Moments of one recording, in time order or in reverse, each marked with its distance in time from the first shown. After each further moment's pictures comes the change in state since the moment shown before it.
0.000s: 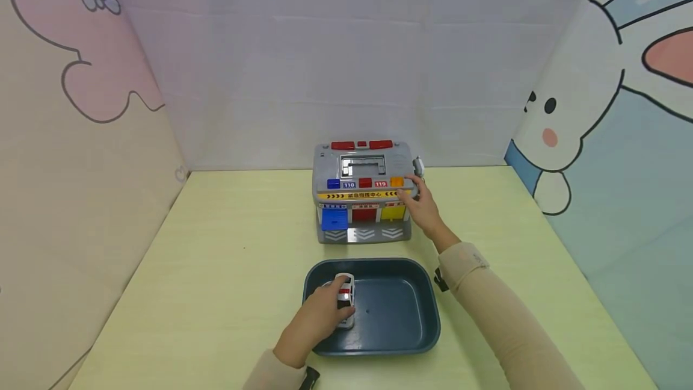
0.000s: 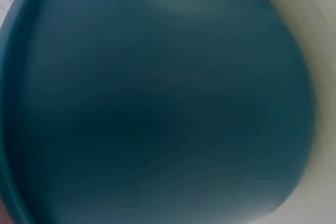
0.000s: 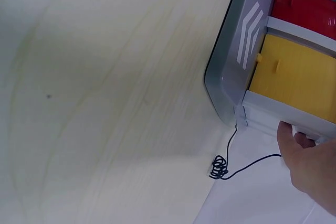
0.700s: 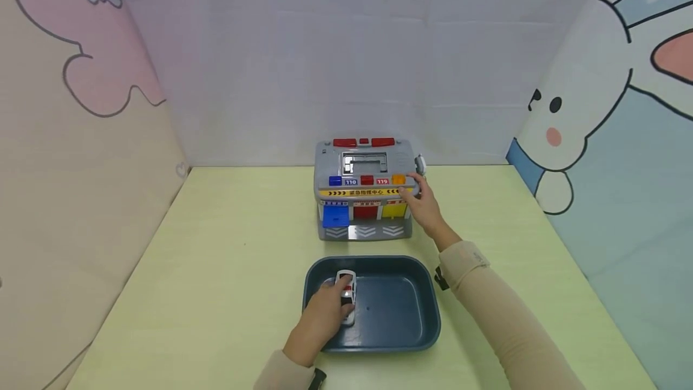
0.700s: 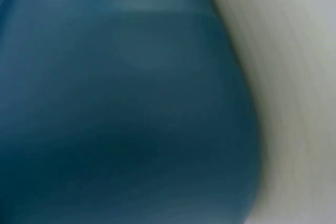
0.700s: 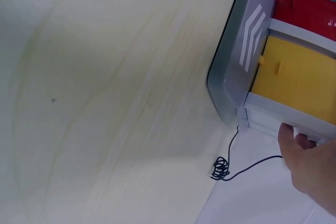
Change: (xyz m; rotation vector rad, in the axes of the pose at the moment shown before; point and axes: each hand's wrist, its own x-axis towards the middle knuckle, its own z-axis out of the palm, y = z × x) left_hand 0.000 -0.004 0.020 0.020 0.142 0.000; right_hand -0.019 -0.039 0.001 0.000 -0.024 0.043
